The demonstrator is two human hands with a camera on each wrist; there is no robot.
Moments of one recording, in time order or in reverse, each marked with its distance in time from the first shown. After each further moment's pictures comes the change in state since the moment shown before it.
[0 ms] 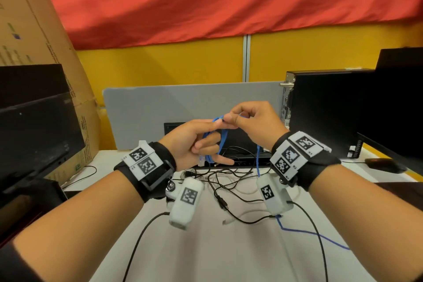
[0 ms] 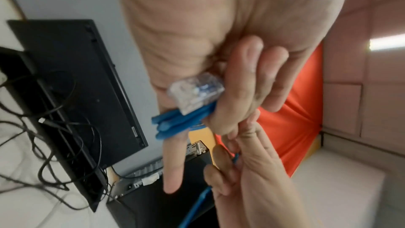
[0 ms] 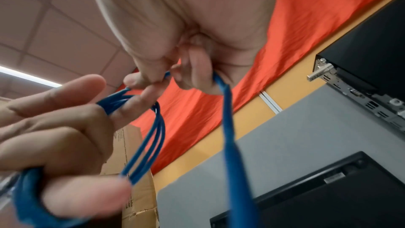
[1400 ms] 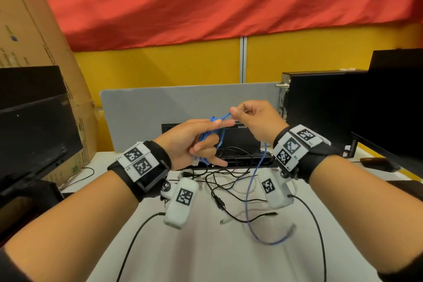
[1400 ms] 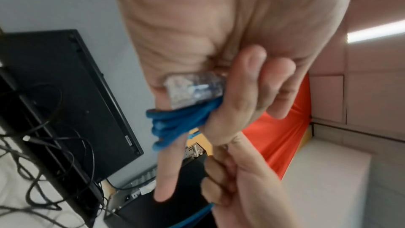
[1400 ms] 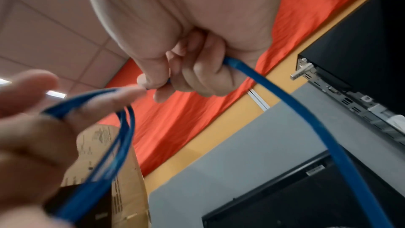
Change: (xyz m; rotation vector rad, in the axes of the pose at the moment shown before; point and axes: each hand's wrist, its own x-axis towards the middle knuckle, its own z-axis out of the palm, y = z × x) left_hand -0.003 0.006 0.008 0.081 0.033 -0.019; right_hand 0.001 -0.004 -0.013 -0.012 -0.025 0.115
